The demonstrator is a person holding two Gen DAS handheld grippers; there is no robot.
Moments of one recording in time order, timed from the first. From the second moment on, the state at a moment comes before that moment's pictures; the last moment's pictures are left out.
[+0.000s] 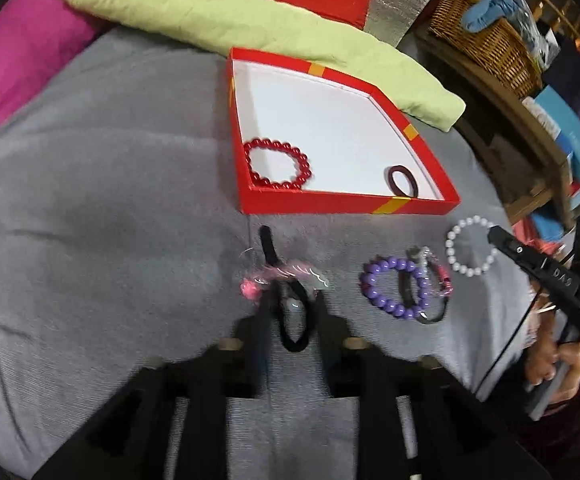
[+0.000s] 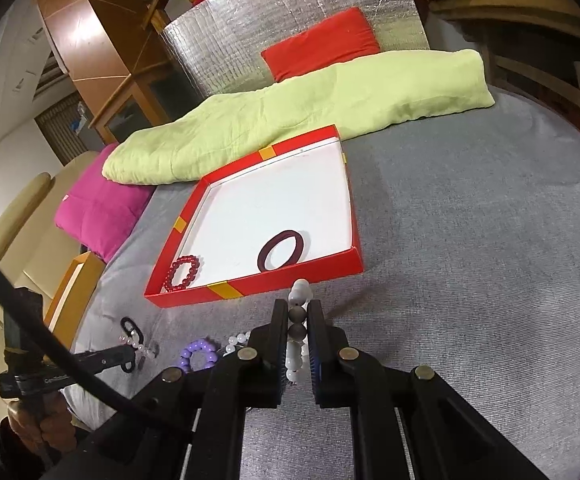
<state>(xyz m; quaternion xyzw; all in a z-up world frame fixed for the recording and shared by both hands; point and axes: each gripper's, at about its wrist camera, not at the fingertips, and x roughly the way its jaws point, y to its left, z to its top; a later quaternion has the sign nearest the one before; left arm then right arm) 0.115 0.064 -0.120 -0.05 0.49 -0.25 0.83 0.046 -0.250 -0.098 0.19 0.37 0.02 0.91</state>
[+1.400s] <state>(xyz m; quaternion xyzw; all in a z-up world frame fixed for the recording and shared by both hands) 0.117 0.071 -0.089 -0.08 0.40 -0.30 0.87 0.040 -0.260 -0.093 0.19 0.36 0.01 0.91</state>
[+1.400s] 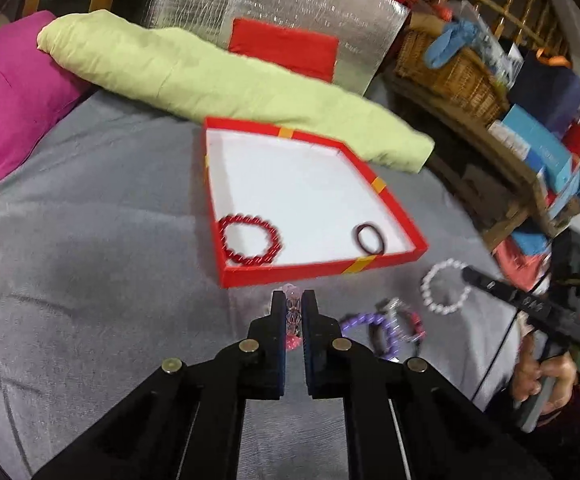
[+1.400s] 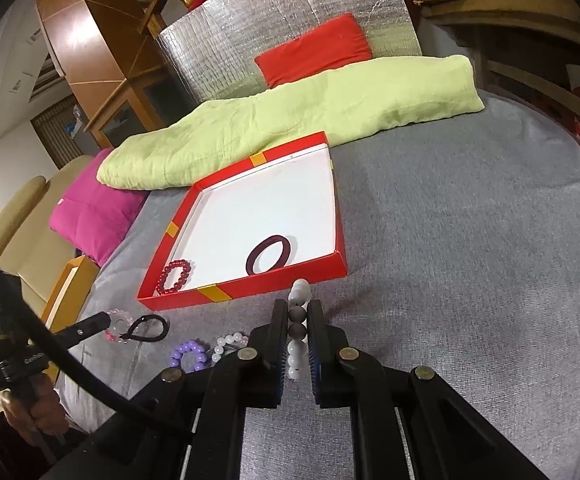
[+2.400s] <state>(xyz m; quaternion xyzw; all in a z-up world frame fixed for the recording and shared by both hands) 0.183 0.014 -0.062 -0.07 0.37 -0.31 0.88 0.105 -0.257 -0.061 0.26 0.32 0.07 0.91</state>
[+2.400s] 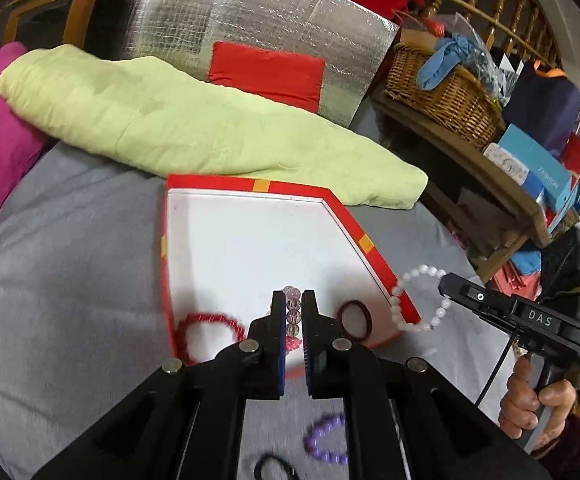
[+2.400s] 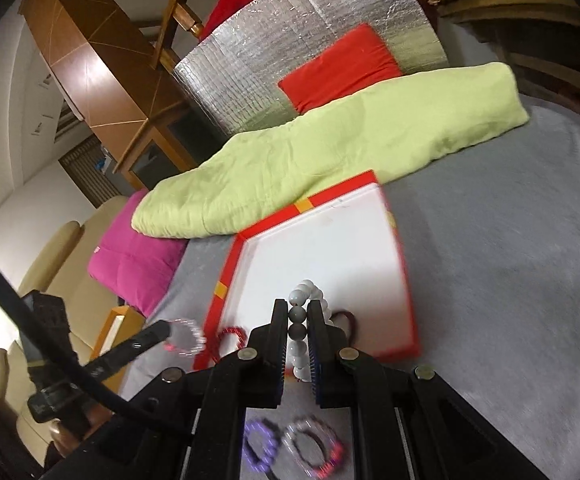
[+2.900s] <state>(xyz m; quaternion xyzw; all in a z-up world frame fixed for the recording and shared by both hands) 0.241 -0.042 -0.095 -0.01 0.40 -0.30 0.87 0.211 -0.246 -0.102 0.28 0.37 0.09 0.88</state>
